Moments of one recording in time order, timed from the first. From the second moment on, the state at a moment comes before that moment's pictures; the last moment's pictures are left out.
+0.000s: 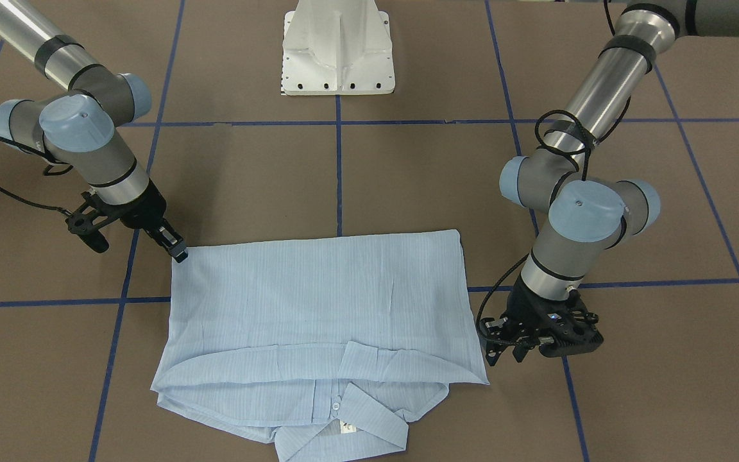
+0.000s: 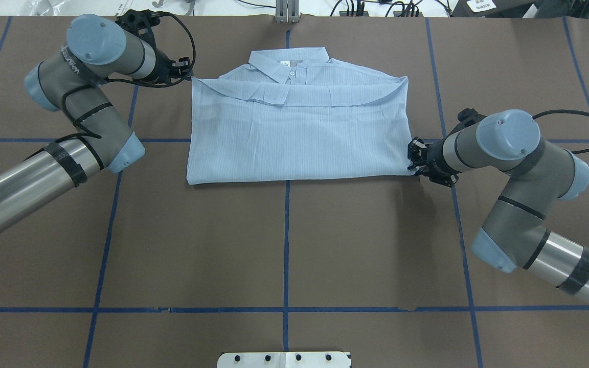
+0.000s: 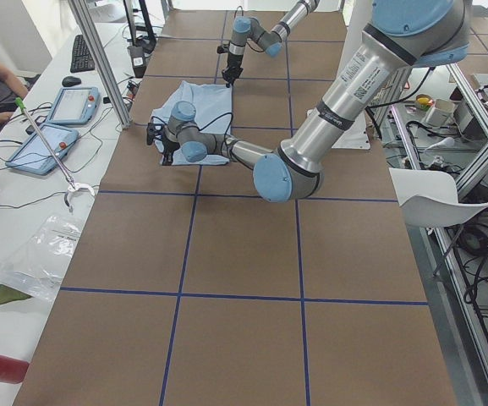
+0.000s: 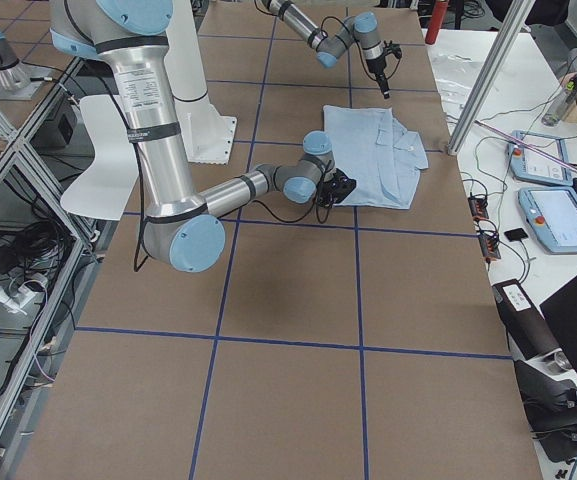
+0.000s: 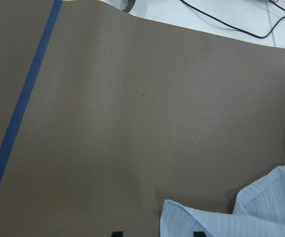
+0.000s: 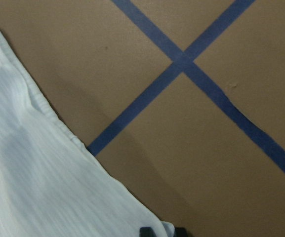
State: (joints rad) left arm -0.87 -2.29 -1.08 -2.34 -1.84 -1.20; right arm 0.70 -1.30 1.61 -0.99 1.89 1.89
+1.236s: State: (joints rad) left arm -0.74 -2.03 -1.50 -2.33 -1.90 -1.49; right arm 0.35 -1.51 2.17 -1.36 2.04 2.06
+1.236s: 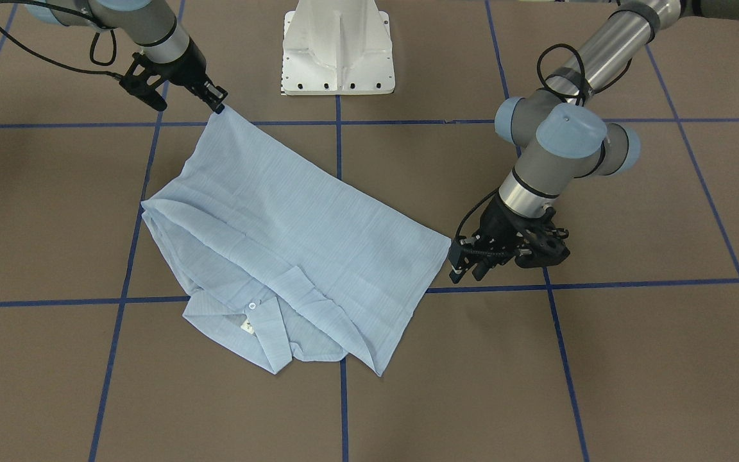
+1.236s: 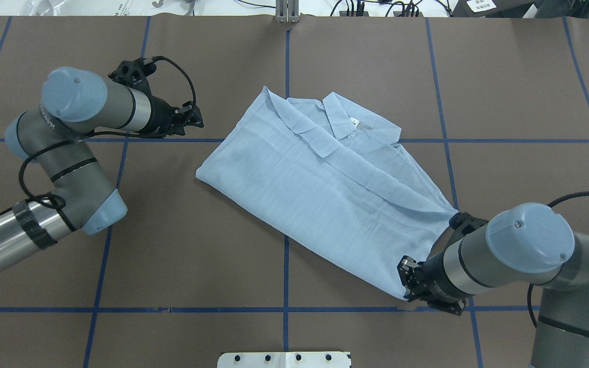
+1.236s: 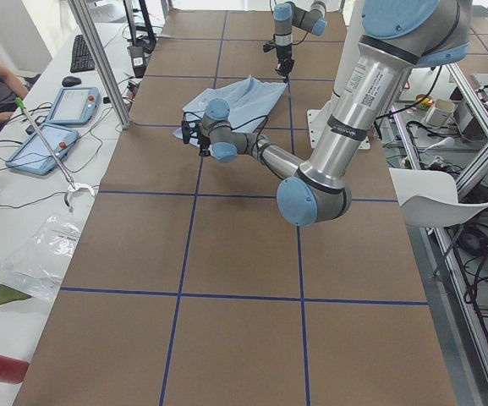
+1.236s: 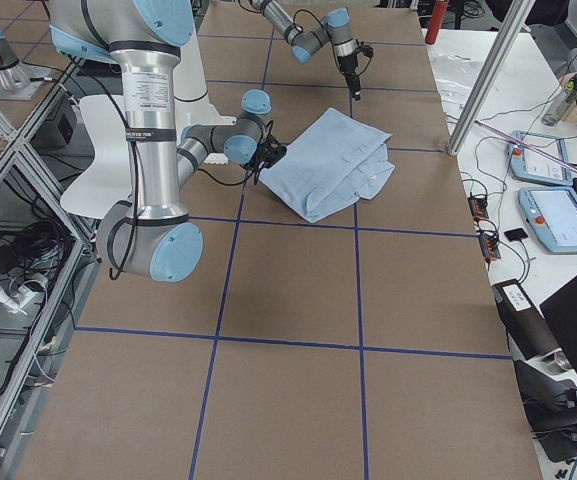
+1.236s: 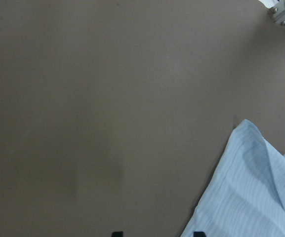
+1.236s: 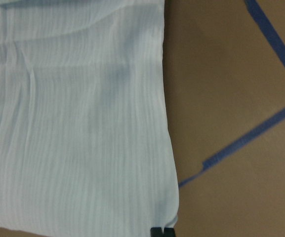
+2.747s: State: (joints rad) left arm -0.50 -2.01 -1.65 -2.15 -1.88 -1.85; right arm 0.43 -1.47 2.17 -1.37 2.12 2.24
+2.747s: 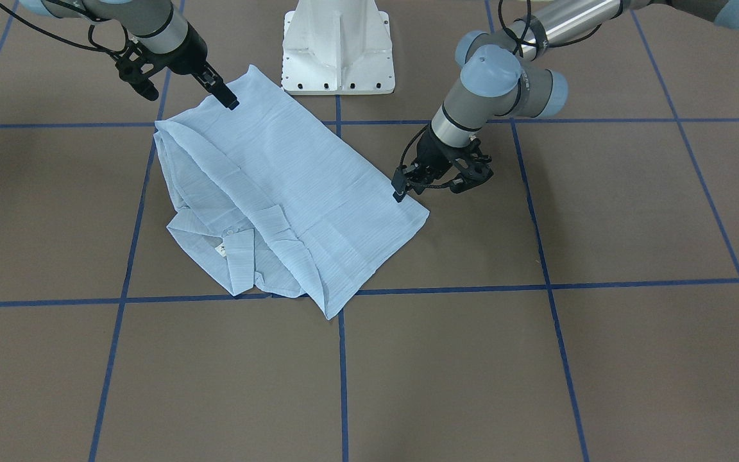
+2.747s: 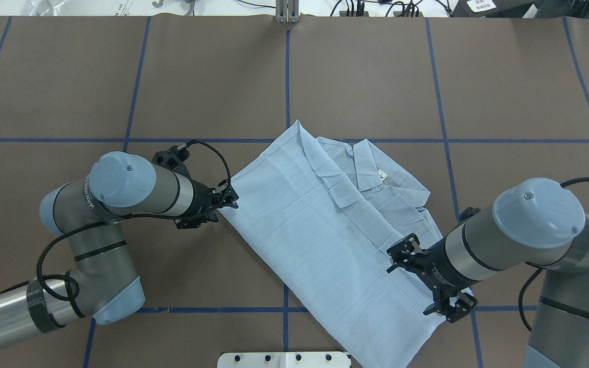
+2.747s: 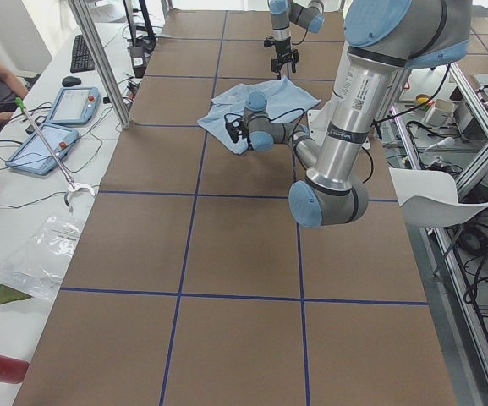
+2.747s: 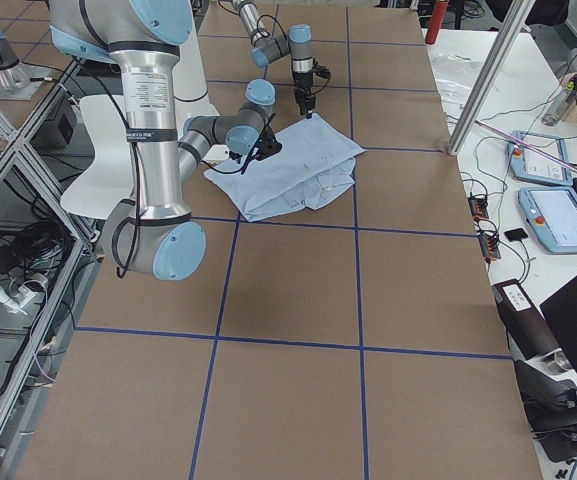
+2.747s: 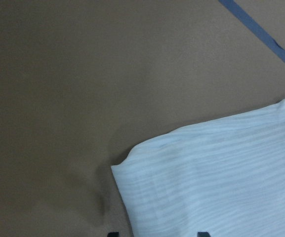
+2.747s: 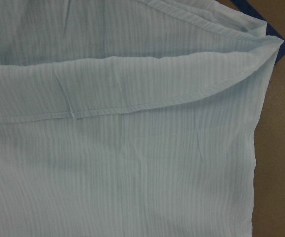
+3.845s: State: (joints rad) left arm -0.51 -2.02 -1.63 -2.15 -1.85 -1.81; right arm 0.44 -1.46 2.15 -1.37 2.12 2.24
